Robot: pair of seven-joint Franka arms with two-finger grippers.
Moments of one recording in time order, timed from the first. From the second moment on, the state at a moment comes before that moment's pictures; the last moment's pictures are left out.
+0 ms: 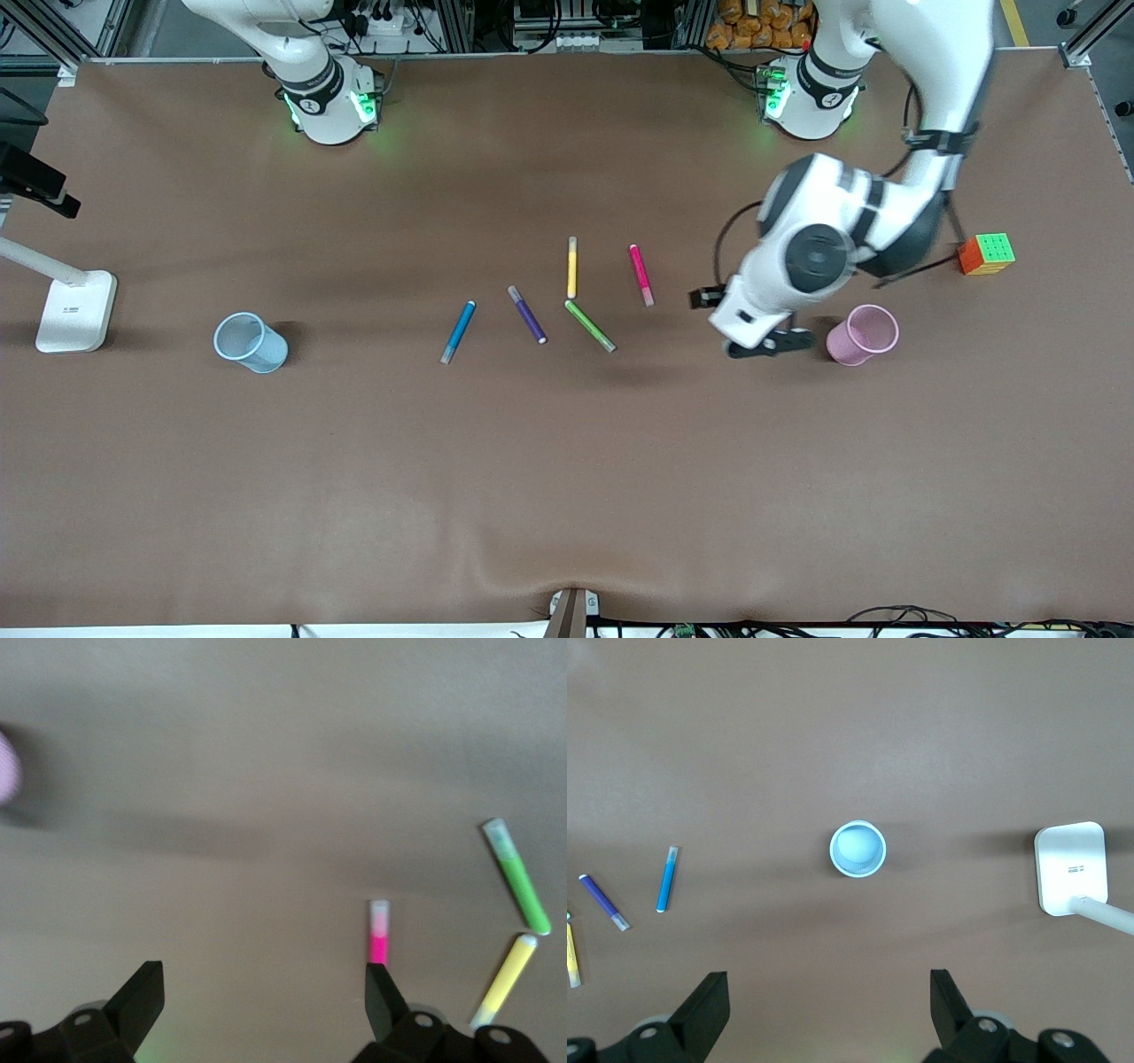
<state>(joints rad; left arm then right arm) -0.33 0.38 -0.19 -1.80 -0.03 1.95 -0.65 -0.04 -0.03 -0.07 -1.49 0.02 1.45 -0.03</state>
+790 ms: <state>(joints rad) -0.47 0.58 -0.19 -1.82 -0.03 2.18 -0.91 0.10 0.14 -0.06 -1.50 0.02 1.51 -0.03</state>
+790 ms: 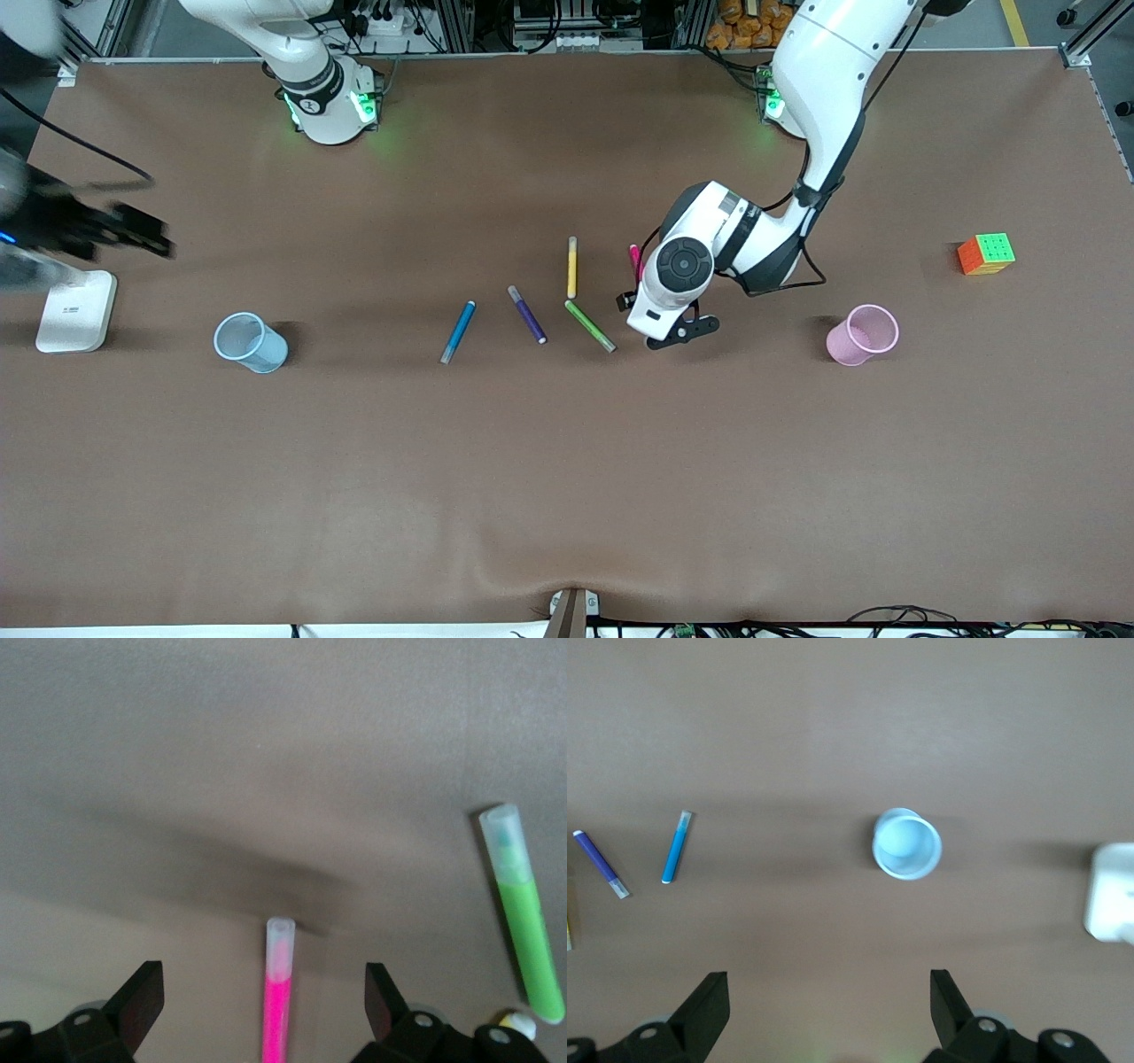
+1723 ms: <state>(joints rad) -0.47 0.62 -0.19 -1.82 -0.09 2.22 -0.92 0.27 0.53 -0.06 -1.49 0.18 1.76 0.23</state>
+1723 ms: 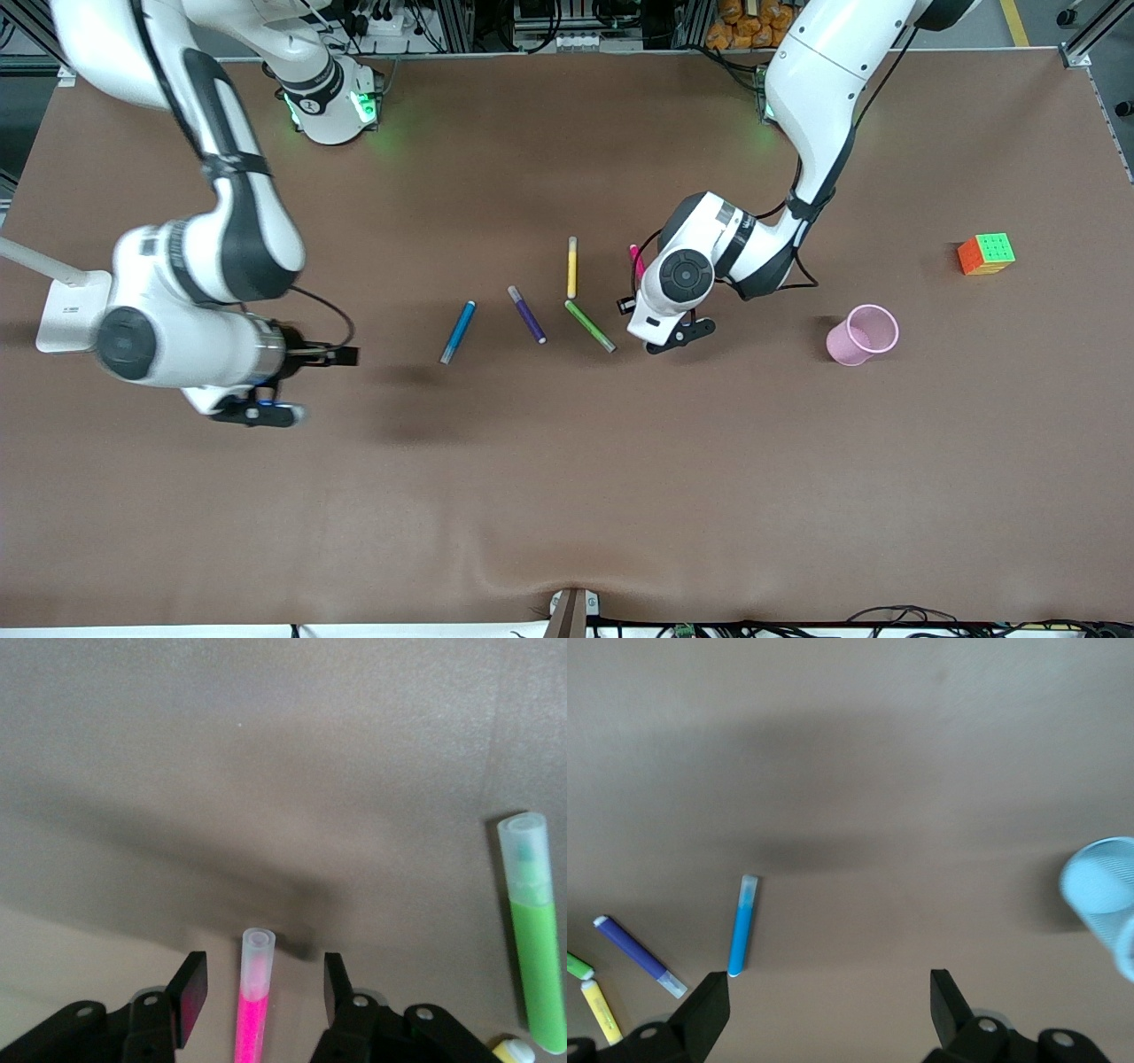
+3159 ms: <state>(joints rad) -0.36 0.49 -0.18 -1.83 -0.09 2.07 -0.73 0.53 0.61 -0.06 -1.87 0.19 2.39 0.62</state>
